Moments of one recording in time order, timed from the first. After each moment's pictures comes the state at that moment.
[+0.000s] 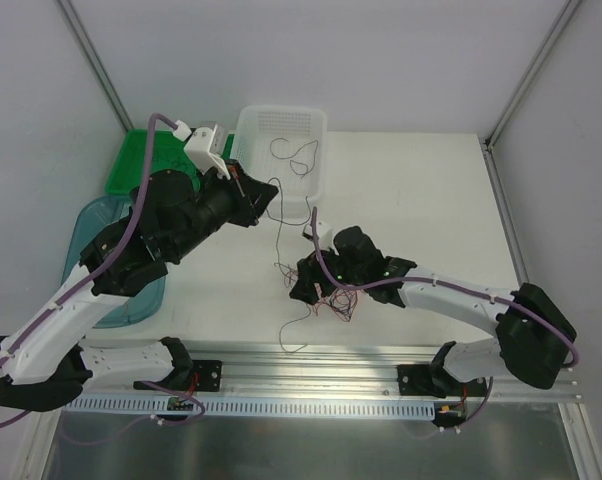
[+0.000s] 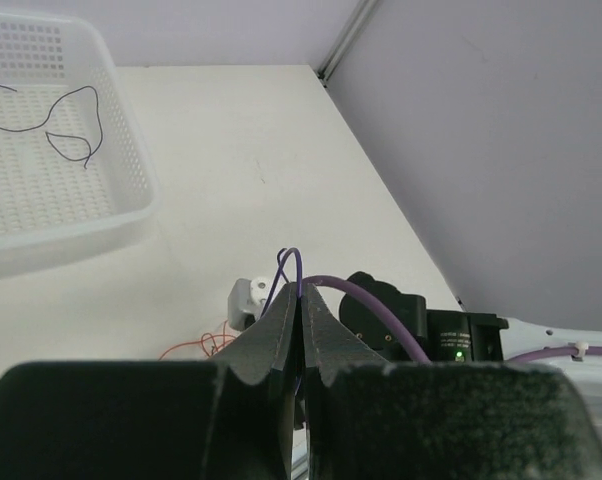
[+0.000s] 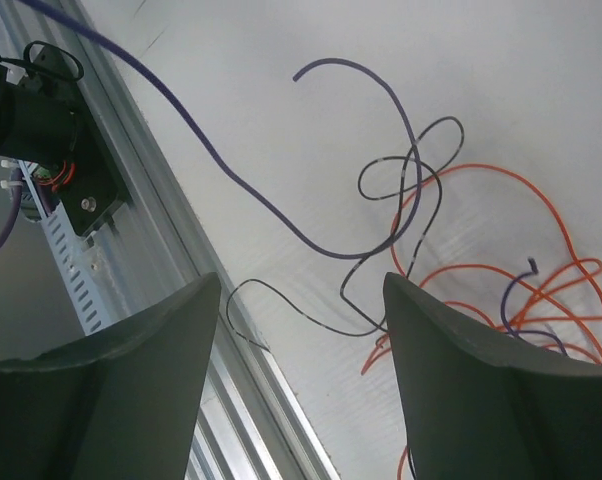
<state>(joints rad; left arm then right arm) -0.95 1.05 1.54 -0.63 -0.31 -0.50 0.90 1.32 0.76 -0.02 -0.32 0.31</state>
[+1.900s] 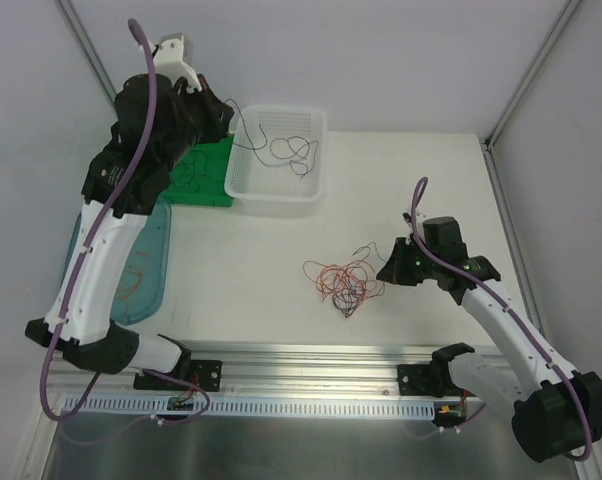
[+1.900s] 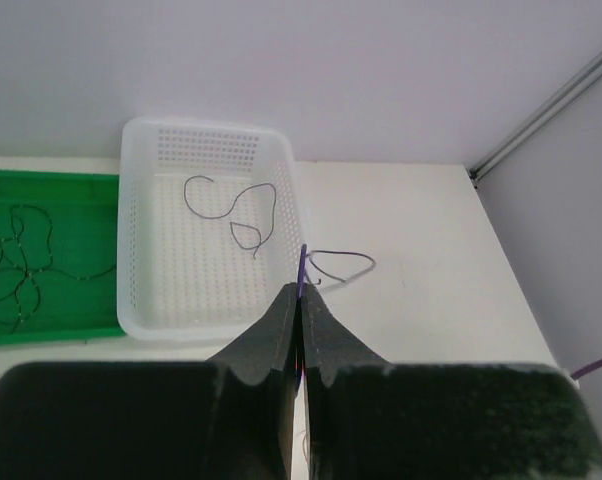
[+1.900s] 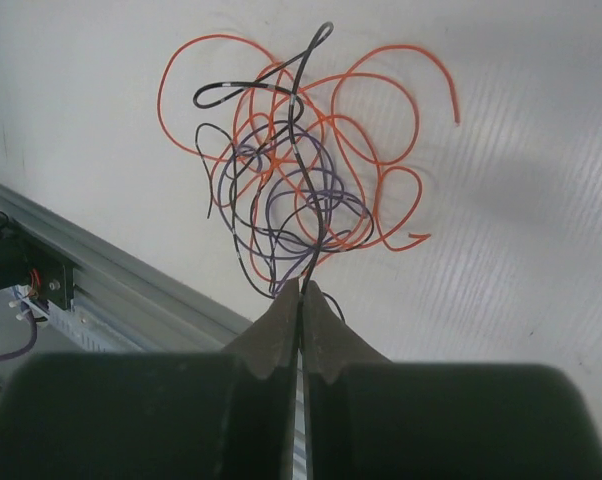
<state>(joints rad) -0.44 1.35 1.93 -0.75 -0.14 -0.36 0.33 0.96 0.72 -0.61 -0.36 0.40</state>
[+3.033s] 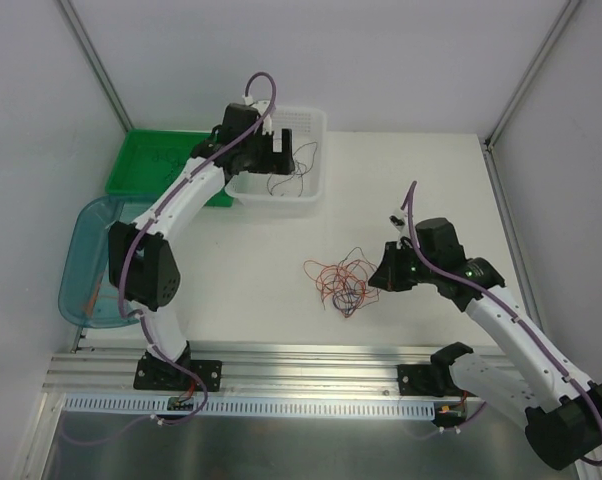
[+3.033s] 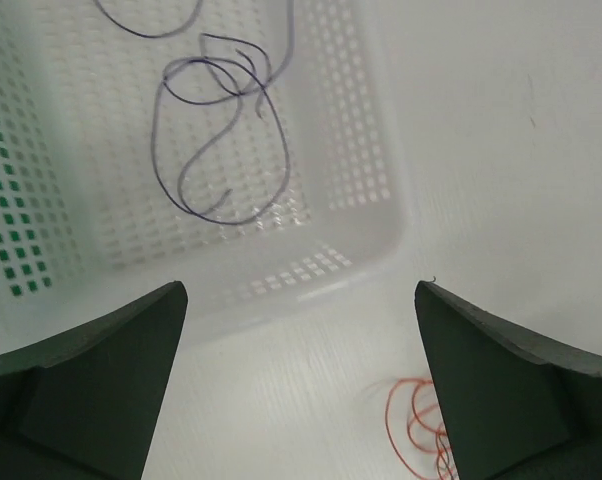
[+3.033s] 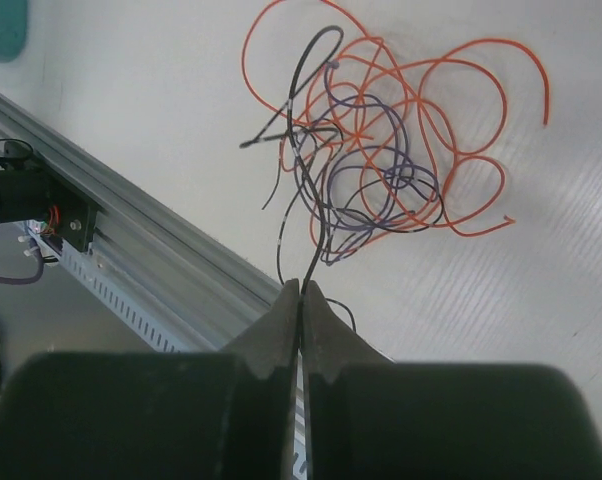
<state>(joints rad) -0.38 1.84 1.73 -0.52 0.11 -0.26 0.48 0.90 0.78 -0.70 -0.36 0.38</state>
